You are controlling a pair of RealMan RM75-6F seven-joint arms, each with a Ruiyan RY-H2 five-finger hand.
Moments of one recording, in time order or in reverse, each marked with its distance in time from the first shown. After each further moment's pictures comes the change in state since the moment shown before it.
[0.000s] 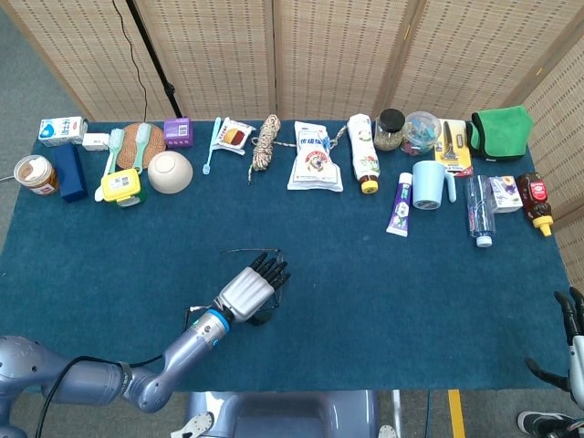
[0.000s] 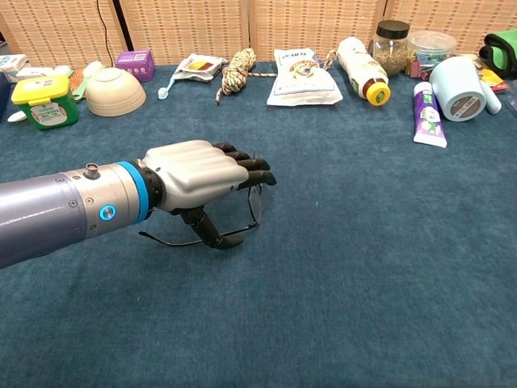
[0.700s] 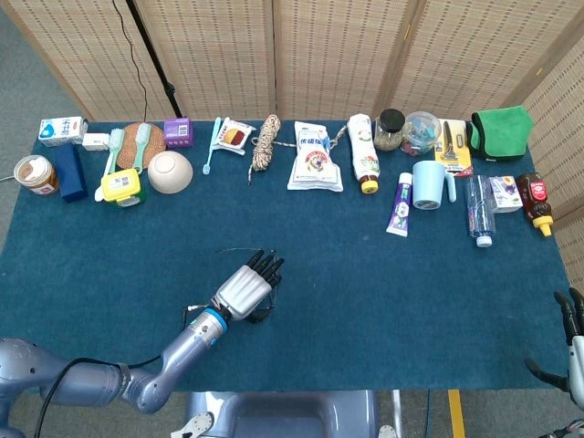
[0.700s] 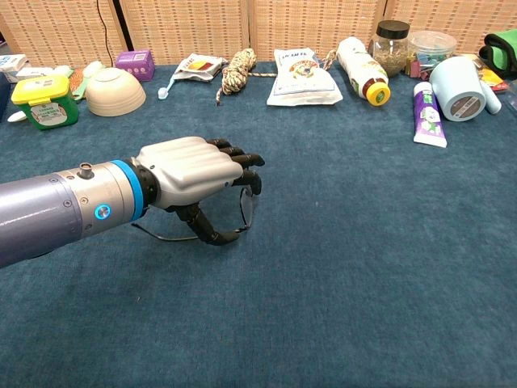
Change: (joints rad) left arm 0.020 -0.001 0.000 0.005 0.017 0.022 0.007; right arm -0.002 0.004 0.001 -0.012 0.000 0.001 -0.009
